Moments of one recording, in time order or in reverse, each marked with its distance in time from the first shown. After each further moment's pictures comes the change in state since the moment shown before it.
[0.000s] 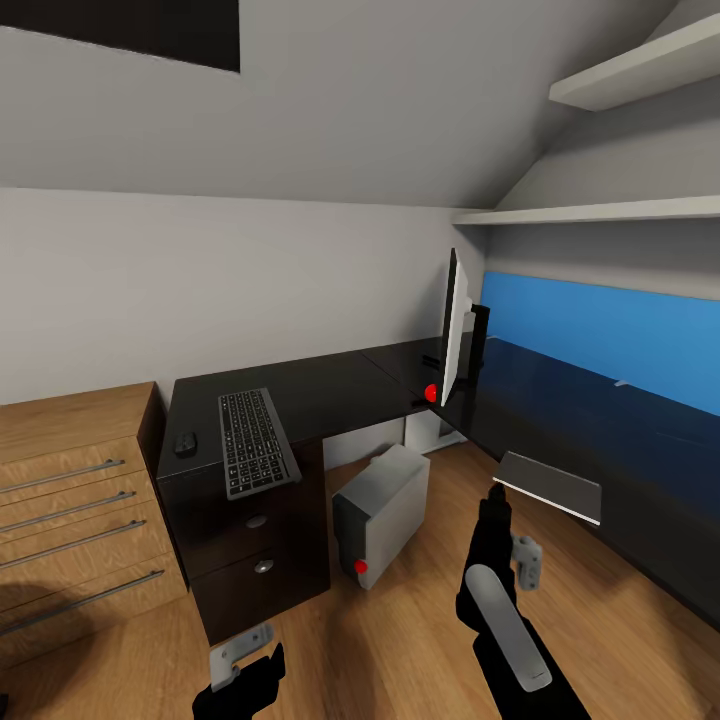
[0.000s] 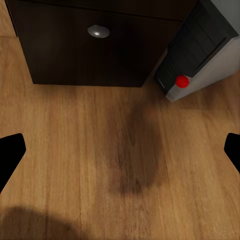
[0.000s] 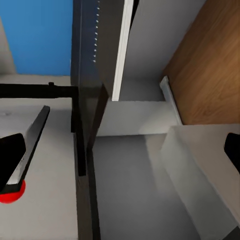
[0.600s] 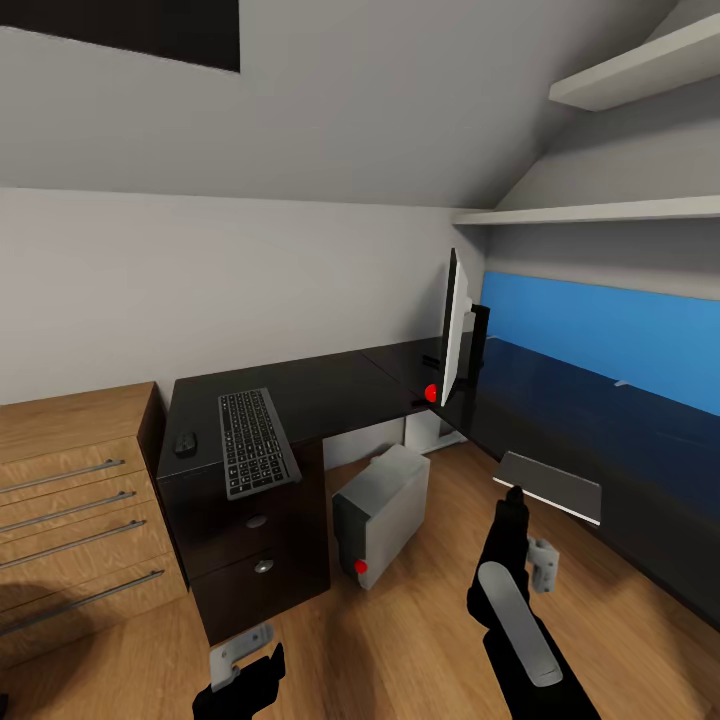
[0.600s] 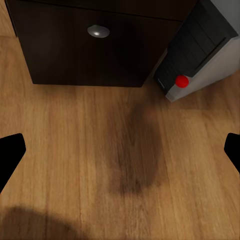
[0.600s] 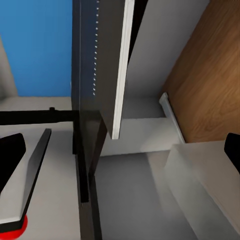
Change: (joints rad) left arm 0.000 0.001 0.000 0.000 0.001 0.000 -0.002; right arm 0.000 -0.003 -0.065 -0.005 -0.001 -0.020 0.006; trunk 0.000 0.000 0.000
